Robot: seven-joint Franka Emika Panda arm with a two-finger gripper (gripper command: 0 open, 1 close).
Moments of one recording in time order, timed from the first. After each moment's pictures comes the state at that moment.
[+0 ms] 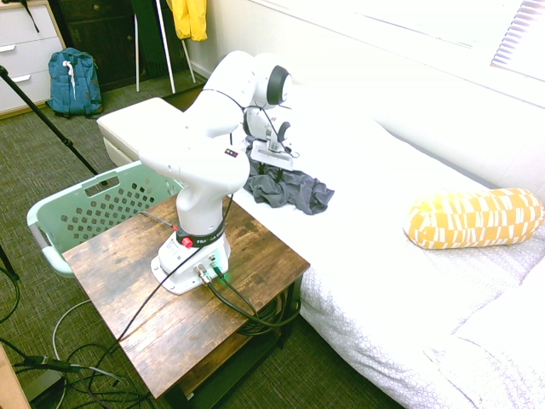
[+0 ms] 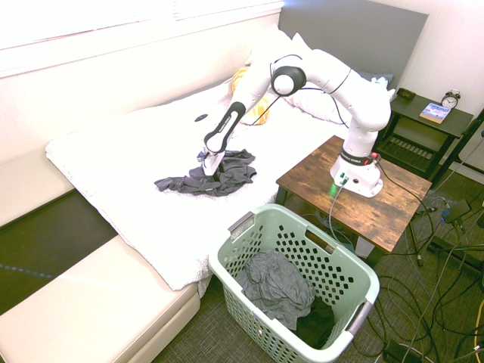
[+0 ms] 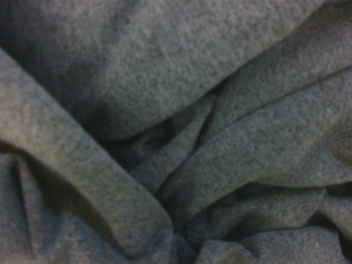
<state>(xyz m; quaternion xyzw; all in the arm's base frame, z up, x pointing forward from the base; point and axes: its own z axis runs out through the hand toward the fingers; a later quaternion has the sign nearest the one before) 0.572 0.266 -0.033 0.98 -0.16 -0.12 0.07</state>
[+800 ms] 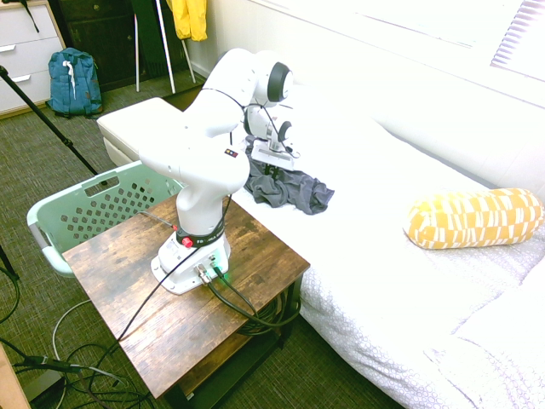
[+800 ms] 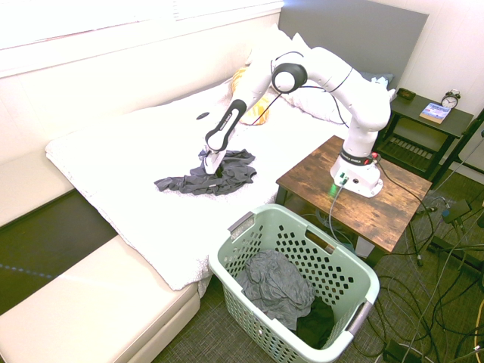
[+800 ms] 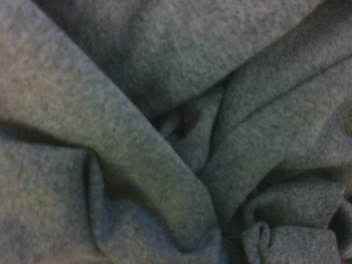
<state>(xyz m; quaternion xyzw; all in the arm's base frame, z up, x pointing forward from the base) 0.566 0.259 -0.010 0.98 -0.17 -0.11 0.06</state>
